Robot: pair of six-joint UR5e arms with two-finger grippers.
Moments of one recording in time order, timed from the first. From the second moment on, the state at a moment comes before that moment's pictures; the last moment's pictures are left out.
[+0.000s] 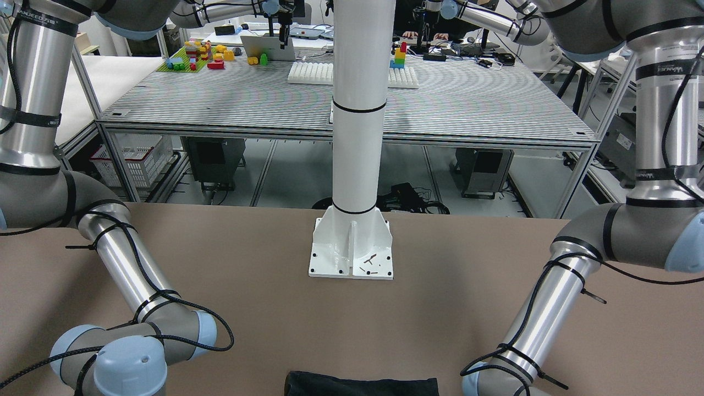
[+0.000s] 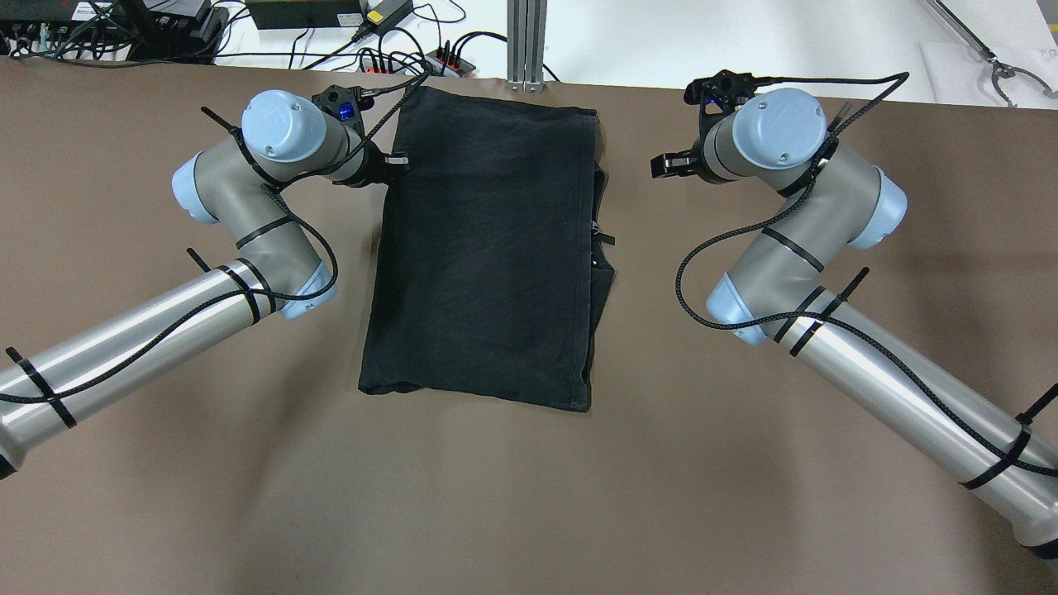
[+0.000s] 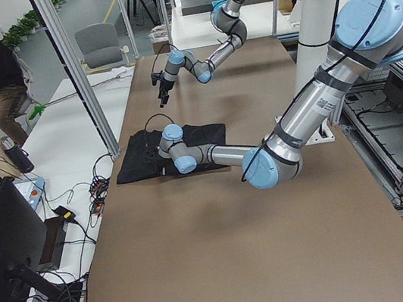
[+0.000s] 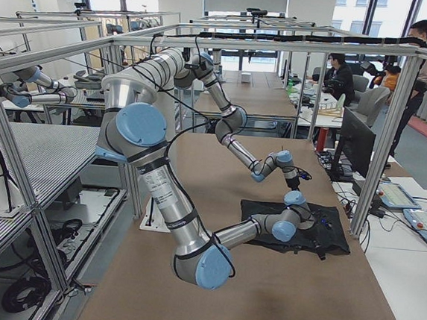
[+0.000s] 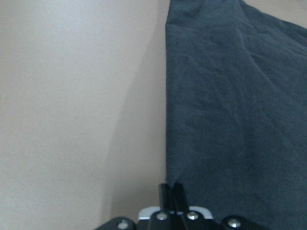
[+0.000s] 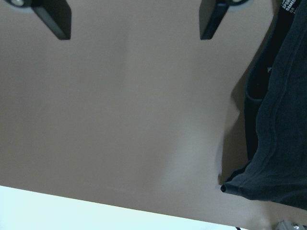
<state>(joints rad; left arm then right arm) -0.86 -2.44 -0.88 -2.42 -1.82 -1.23 0.90 -0.88 1.28 -1.07 1.70 0.83</state>
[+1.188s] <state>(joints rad) -0.79 -2.03 -1.49 -2.45 -1.87 -1.53 0.80 -1.00 1.53 -1.01 1.70 1.36</state>
